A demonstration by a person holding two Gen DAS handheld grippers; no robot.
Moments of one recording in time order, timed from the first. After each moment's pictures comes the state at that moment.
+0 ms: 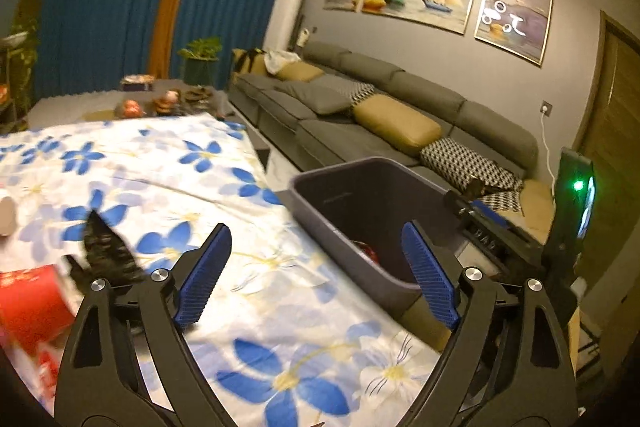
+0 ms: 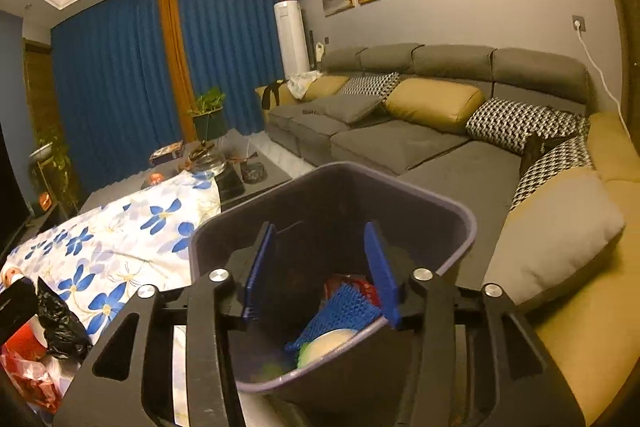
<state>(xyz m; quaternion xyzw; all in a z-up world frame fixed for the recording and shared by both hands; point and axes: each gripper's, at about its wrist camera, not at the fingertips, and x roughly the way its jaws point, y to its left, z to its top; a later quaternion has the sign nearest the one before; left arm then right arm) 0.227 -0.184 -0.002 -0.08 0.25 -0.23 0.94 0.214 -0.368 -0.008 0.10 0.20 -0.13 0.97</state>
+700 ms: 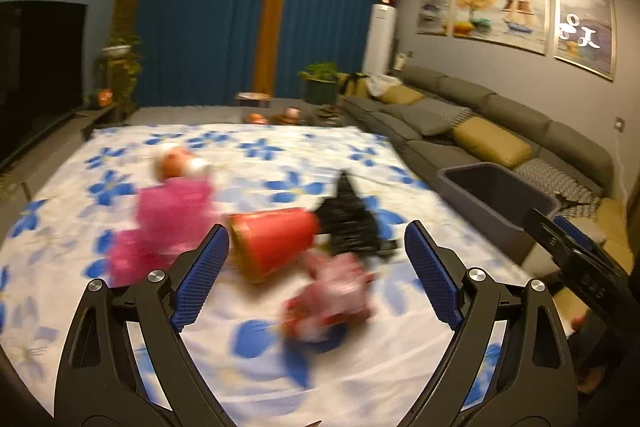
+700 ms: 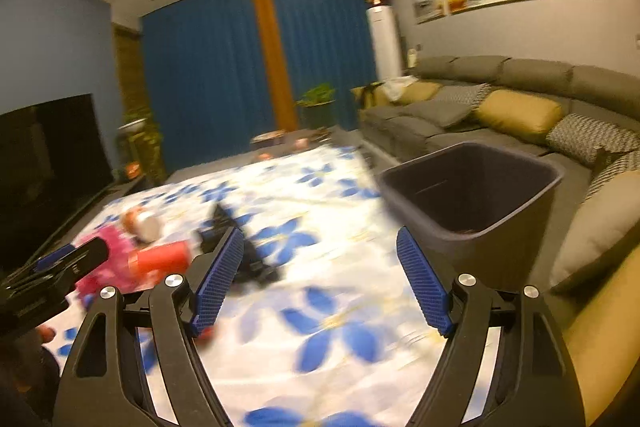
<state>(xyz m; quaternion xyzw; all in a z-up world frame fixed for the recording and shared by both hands) 0.113 -0.015 -0.003 -0.06 0.22 -0.04 0.97 0.113 -0.219 -0.001 0.08 0.19 0.05 0.98</state>
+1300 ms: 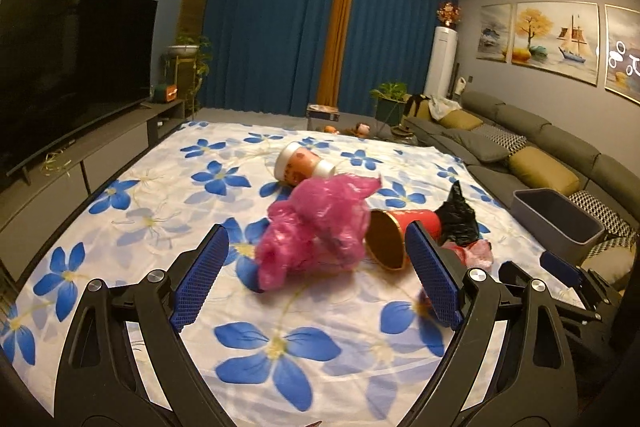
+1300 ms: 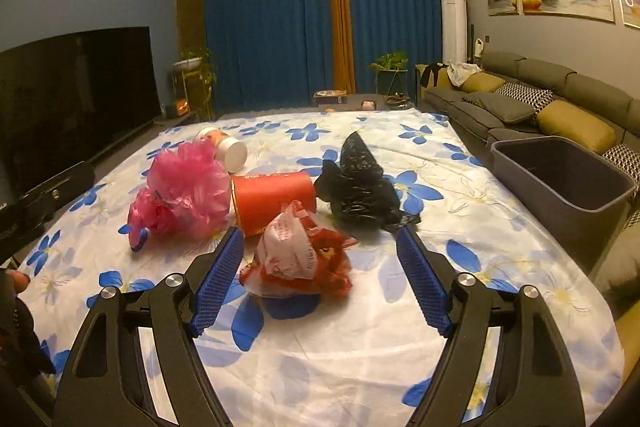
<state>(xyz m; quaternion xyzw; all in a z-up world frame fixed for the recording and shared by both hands) 0.065 0.087 -0.008 -0.09 0.20 0.06 0.97 0.118 -0.086 -0.034 0.00 0.25 0.13 0.96</state>
